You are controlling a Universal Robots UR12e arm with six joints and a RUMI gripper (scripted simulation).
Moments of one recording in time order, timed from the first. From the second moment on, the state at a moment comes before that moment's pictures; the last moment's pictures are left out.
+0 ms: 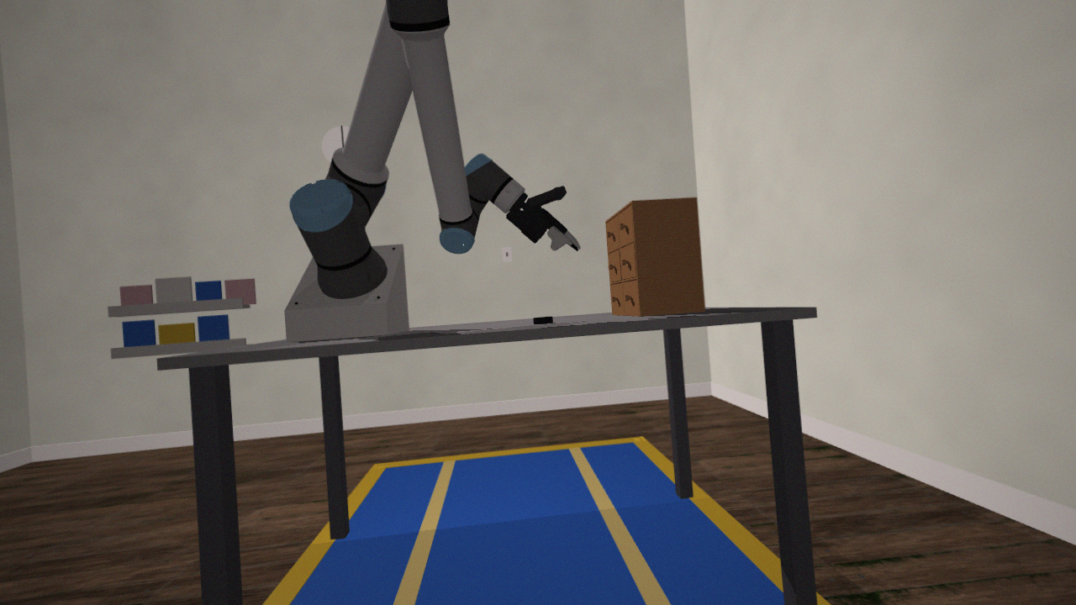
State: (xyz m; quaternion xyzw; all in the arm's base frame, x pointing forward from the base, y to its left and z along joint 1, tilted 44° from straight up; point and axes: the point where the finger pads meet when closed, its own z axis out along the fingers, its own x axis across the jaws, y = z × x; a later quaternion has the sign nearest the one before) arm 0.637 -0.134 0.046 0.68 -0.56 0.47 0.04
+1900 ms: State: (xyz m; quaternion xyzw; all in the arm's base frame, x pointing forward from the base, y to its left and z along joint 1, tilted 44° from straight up) arm 0.611 -0.103 0.076 0.66 -0.65 0.33 0.20
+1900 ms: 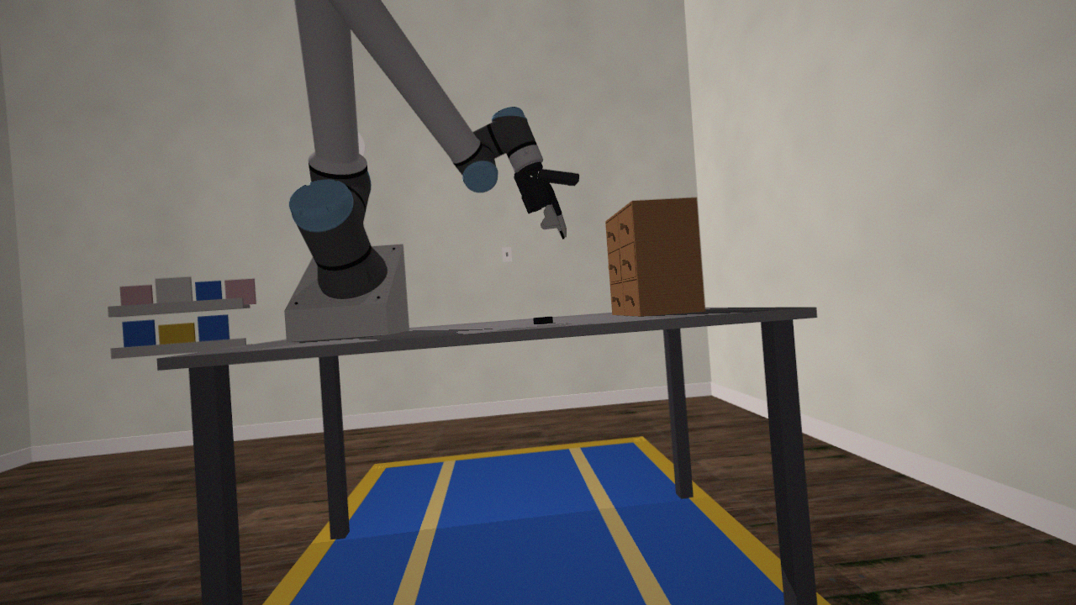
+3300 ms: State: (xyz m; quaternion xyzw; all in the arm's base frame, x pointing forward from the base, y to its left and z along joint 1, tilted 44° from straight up) arm 0.597 -0.087 0.092 0.63 -0.69 0.24 0.28
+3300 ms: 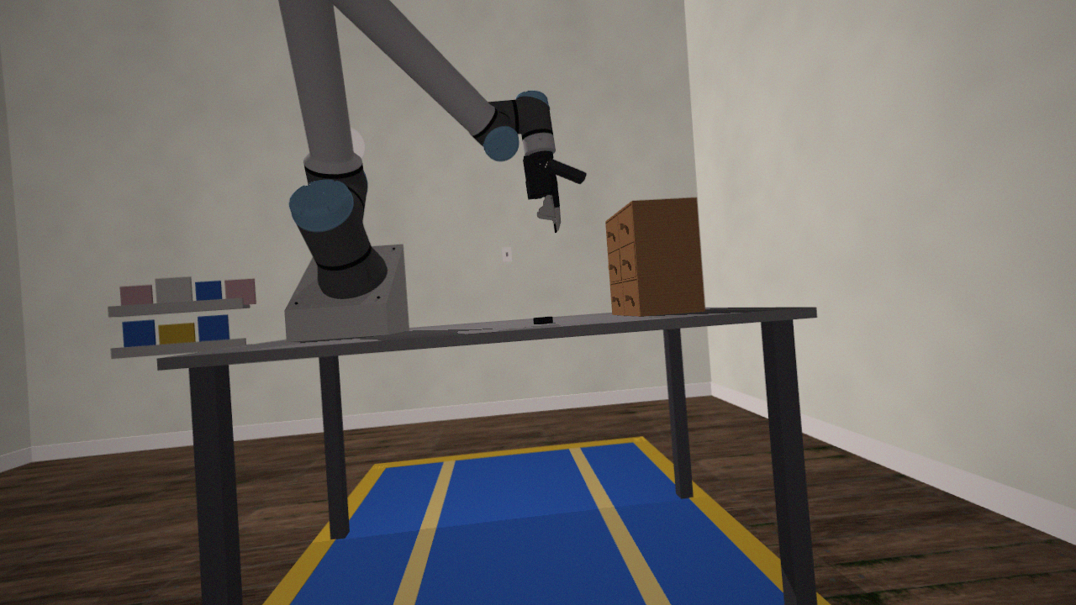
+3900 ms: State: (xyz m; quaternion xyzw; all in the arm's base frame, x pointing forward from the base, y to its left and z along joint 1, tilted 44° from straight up) arm 0.594 -0.083 0.095 0.62 -0.69 0.22 0.29
